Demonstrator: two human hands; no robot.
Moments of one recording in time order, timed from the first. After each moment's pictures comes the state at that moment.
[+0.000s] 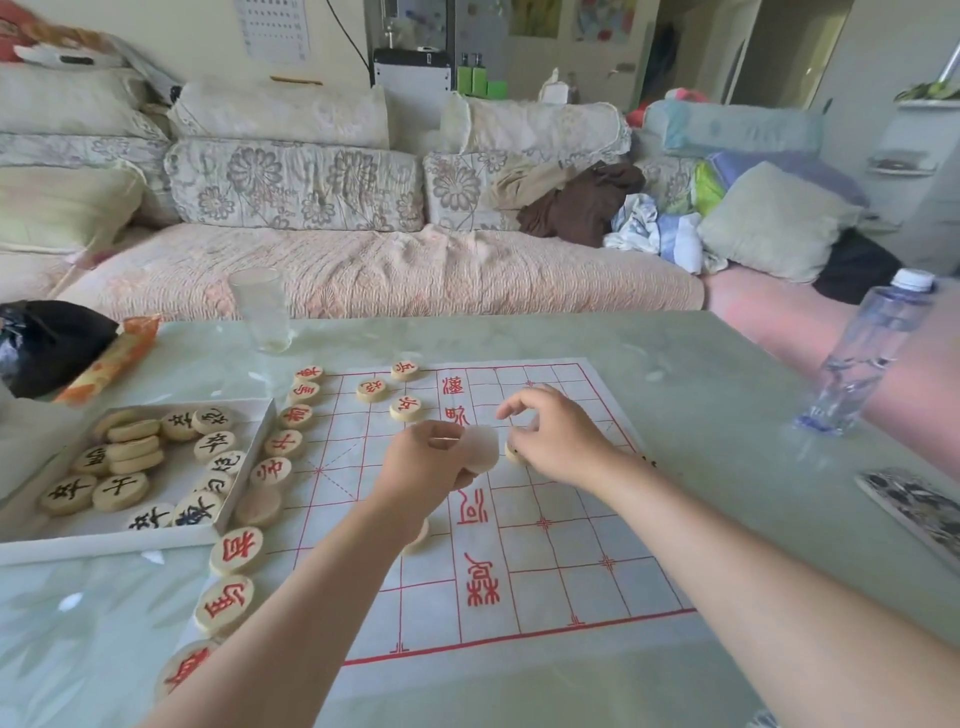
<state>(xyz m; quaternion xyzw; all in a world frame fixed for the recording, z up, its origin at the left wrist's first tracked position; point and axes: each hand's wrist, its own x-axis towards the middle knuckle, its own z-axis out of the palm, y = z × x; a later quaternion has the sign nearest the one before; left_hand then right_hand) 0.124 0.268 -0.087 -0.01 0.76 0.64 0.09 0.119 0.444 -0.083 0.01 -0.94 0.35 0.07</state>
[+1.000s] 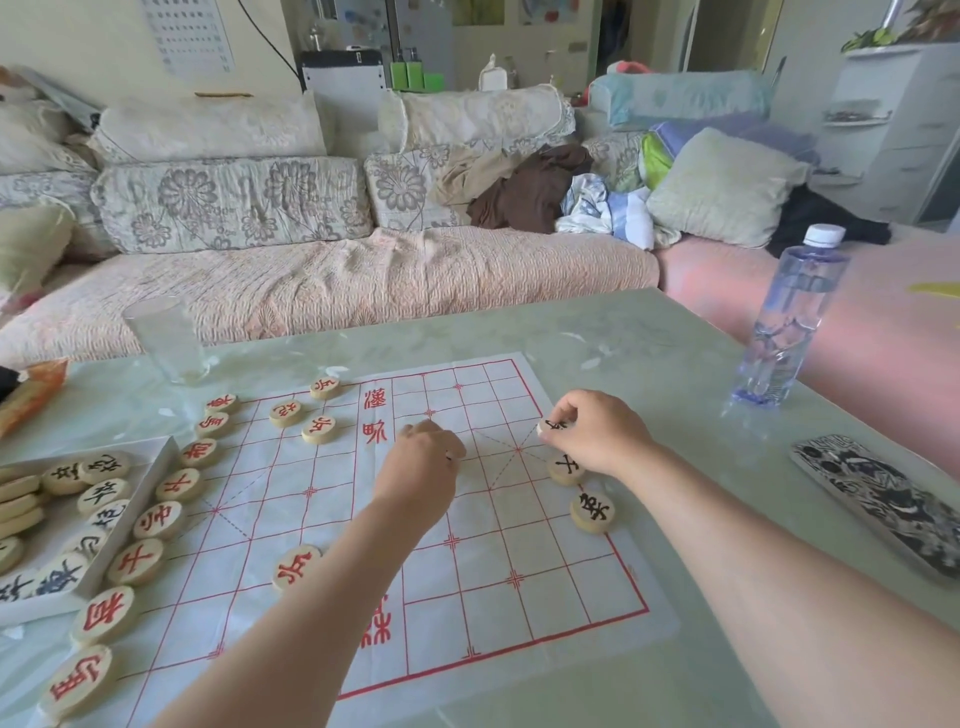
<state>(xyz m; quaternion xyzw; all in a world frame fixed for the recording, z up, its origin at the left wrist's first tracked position) 0.092 0.372 -0.123 0.18 0.95 0.23 -0.06 0.124 0.594 -0.108 -0.15 -0.95 0.26 0.07</state>
